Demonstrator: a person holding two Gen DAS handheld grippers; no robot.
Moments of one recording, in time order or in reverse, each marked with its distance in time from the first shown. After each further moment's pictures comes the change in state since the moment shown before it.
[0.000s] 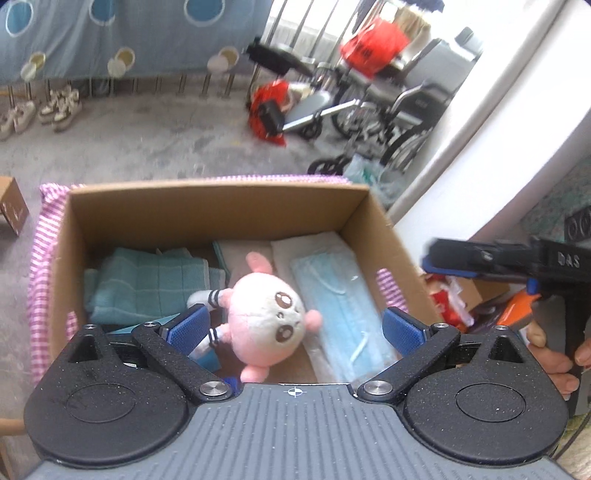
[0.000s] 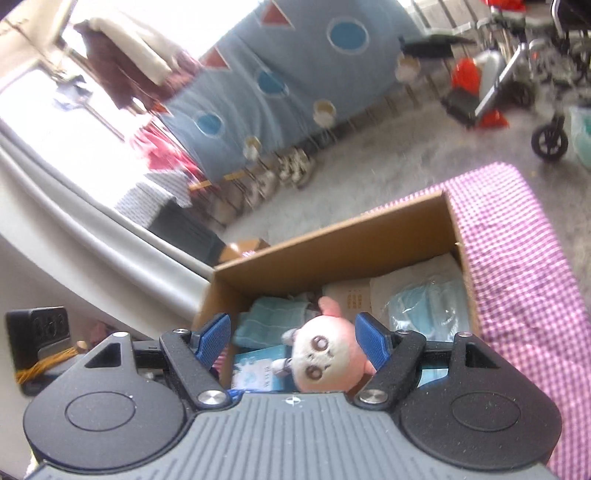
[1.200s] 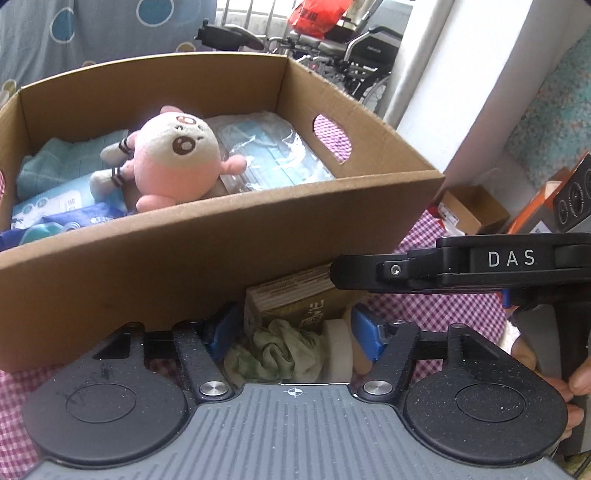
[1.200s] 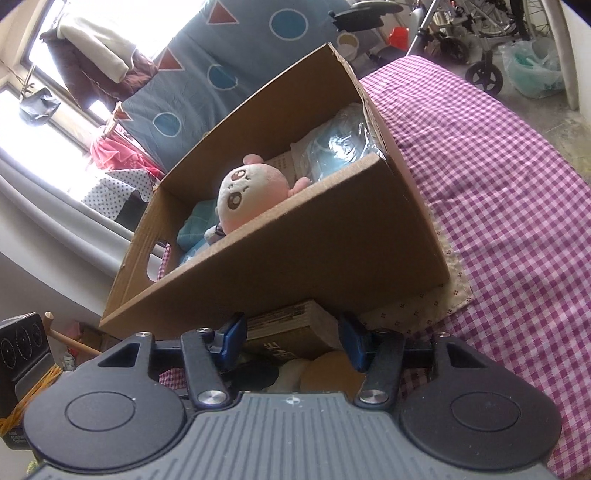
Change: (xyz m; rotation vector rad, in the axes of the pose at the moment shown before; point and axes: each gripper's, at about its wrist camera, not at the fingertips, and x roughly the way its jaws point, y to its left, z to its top) left arm 0.072 -0.062 -0.160 0.170 0.007 0.024; right arm -0.002 -0.061 -0.193 0.122 -0.023 -0.103
